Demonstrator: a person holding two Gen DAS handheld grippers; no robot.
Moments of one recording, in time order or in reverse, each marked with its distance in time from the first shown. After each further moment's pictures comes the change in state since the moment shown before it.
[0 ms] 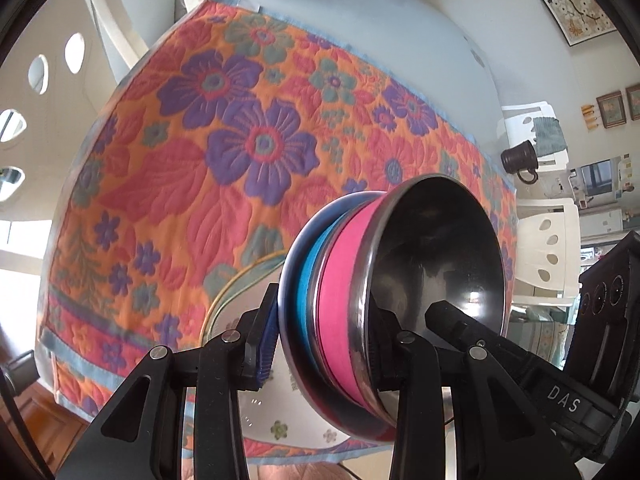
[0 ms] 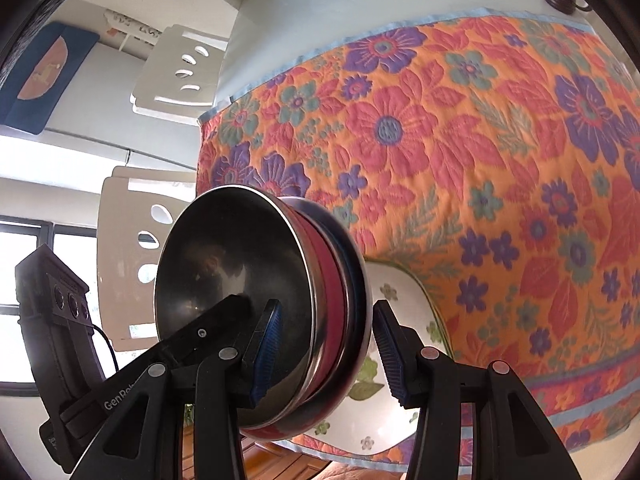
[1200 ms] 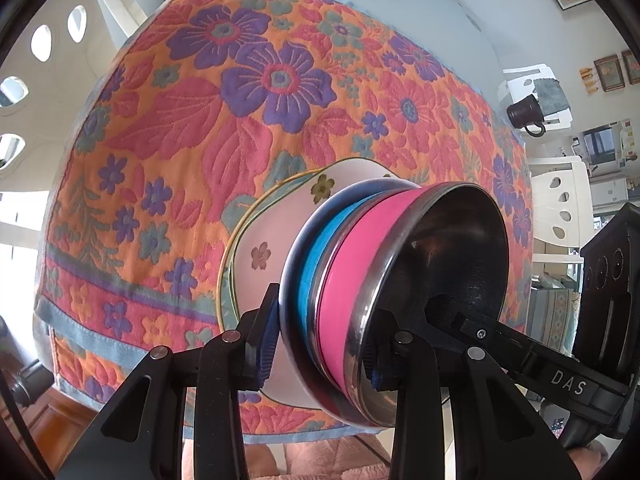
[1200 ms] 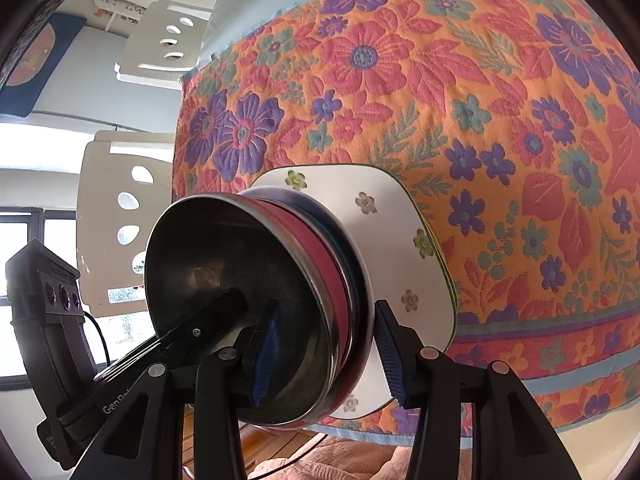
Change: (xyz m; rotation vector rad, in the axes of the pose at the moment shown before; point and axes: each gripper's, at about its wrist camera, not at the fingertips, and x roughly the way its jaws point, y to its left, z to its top) left arm 0.014 0.017 -0.049 0.062 0.051 0.025; right arm 0.025 -0.022 -0.050 0.020 0.073 -0.019
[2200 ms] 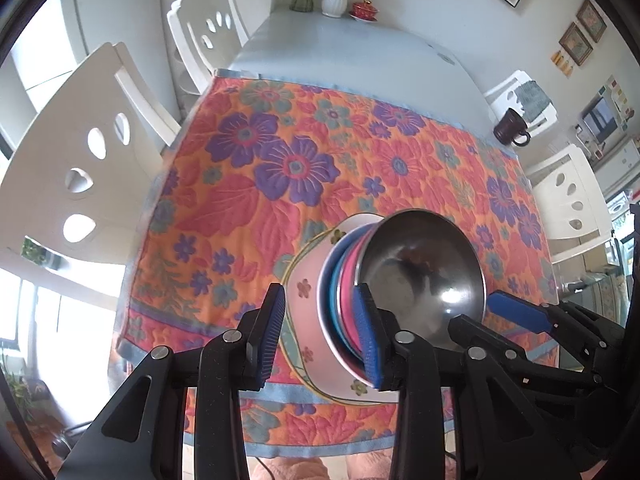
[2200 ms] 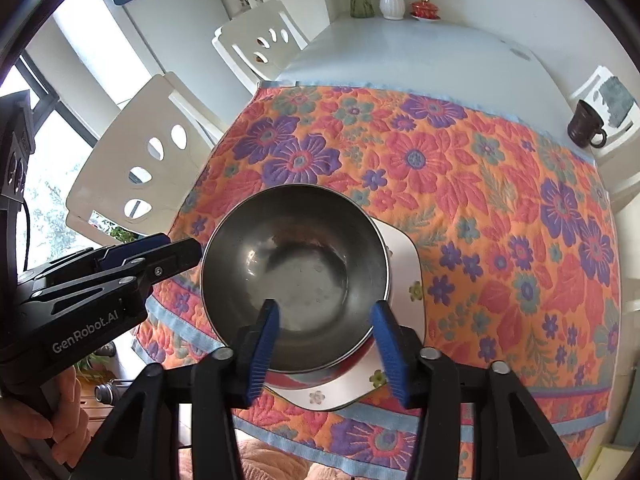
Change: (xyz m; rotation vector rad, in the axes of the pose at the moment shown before) left arm -0.072 -0.013 -0.030 0.159 -0.291 0.160; right arm -0.042 0.069 -0.056 -0.451 -0.252 -0.228
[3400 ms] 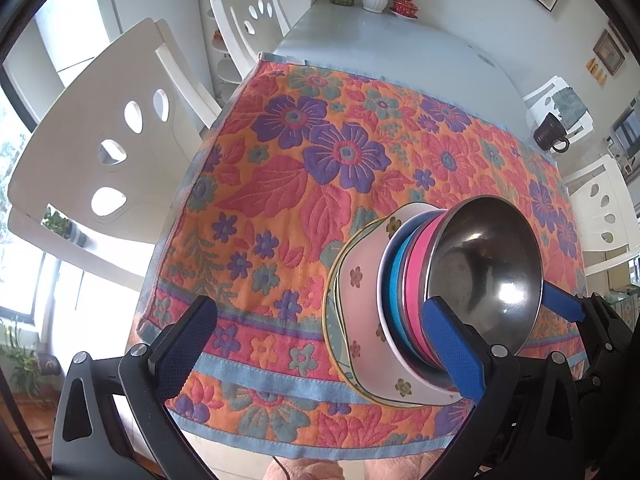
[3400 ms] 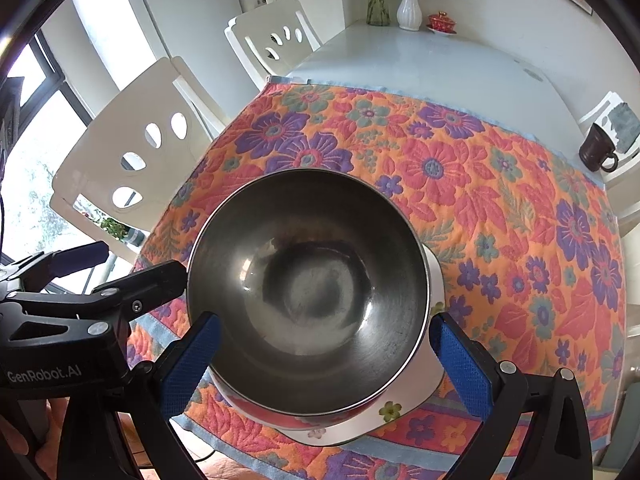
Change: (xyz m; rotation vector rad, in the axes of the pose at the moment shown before) left arm 0.014 0.020 -0.014 -0.067 0.008 0.116; right arm 0.034 0.011 -0.002 -0.077 -0.042 -0.016
